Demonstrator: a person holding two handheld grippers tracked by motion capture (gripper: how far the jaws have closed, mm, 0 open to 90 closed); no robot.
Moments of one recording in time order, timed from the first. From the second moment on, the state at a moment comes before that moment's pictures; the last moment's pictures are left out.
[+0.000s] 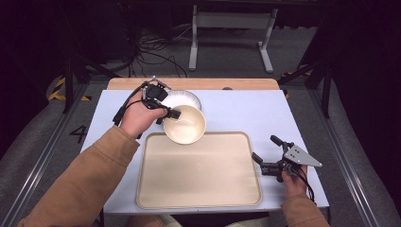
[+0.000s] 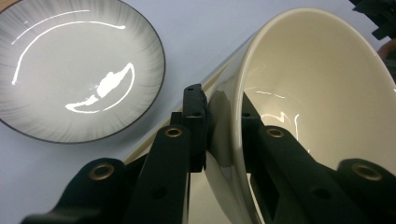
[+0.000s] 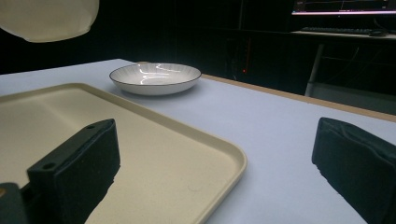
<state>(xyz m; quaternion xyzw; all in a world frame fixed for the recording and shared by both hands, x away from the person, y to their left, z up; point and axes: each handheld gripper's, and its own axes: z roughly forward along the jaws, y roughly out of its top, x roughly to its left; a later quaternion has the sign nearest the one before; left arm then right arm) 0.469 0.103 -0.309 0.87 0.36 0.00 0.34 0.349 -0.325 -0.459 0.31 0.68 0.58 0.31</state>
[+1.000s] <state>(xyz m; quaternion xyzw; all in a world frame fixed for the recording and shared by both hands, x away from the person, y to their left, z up) 0.441 0.054 -0.333 0.91 0.29 -0.06 0.30 0.349 -0.324 -0.459 0.31 0.69 0.58 0.31</state>
